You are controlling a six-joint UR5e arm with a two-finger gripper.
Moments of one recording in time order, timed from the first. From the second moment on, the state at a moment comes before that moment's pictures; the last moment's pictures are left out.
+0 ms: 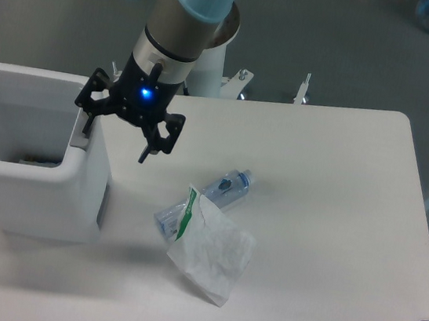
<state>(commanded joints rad) 2.37 -1.66 -1.55 -1.30 1.08 0.47</state>
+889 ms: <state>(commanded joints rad) 2.63 -1.88 -1.46 -1.15 1.38 0.90</state>
